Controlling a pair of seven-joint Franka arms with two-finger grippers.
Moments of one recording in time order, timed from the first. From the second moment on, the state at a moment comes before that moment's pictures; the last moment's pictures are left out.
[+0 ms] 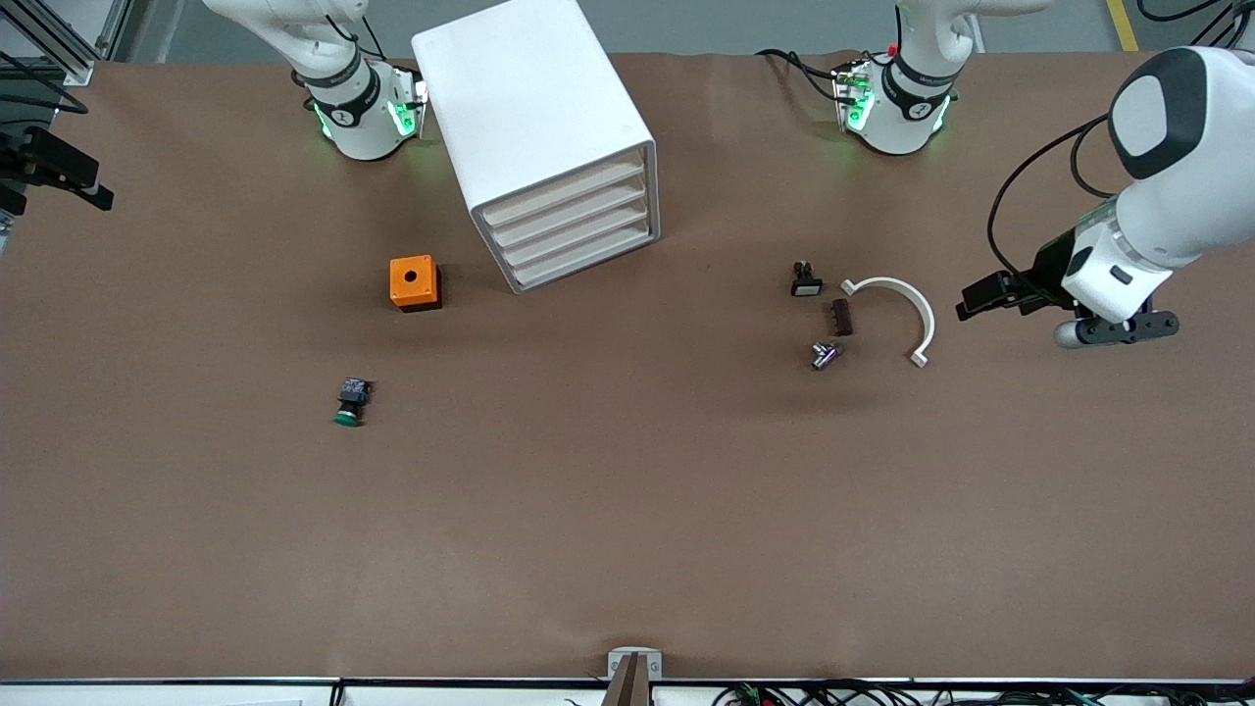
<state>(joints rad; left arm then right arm) -0.07 -0.03 0.03 -2.00 -0.20 1.94 -0.11 -0.08 -0.14 -0.05 -1.64 0.02 1.46 -0.15</state>
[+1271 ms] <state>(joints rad) -0.08 -0.04 0.12 -1.88 -0.12 1.88 -0.10 -0.08 -0.14 -0.05 -1.64 0.02 1.48 -0.15</state>
